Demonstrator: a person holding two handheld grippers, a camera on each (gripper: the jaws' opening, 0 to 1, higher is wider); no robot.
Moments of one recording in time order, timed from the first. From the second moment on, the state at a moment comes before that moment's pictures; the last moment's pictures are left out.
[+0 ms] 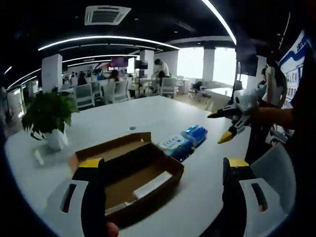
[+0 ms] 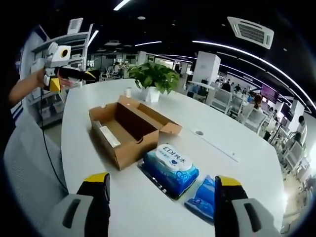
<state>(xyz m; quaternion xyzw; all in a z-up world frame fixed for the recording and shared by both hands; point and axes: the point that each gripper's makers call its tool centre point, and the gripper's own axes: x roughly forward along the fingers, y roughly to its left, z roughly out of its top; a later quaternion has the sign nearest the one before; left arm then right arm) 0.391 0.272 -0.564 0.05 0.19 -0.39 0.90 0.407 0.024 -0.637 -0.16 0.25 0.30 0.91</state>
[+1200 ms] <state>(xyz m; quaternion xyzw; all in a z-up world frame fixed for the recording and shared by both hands) 0.320 0.305 -0.611 0.07 0.19 -0.35 0.92 0.432 0.129 -0.647 -0.17 0.23 0.46 0.84</state>
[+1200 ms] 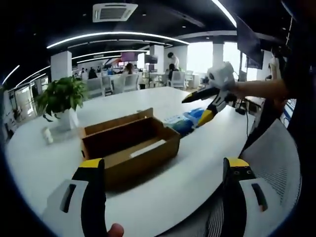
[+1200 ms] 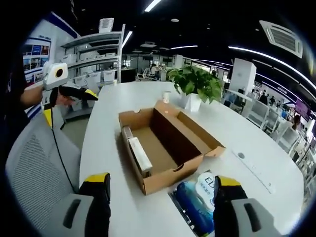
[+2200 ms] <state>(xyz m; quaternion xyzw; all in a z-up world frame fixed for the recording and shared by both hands) 0.308 0.307 -0.624 0.04 0.16 -0.31 0.93 0.475 0.196 -0.680 -0.28 0.23 0.57 0.74</state>
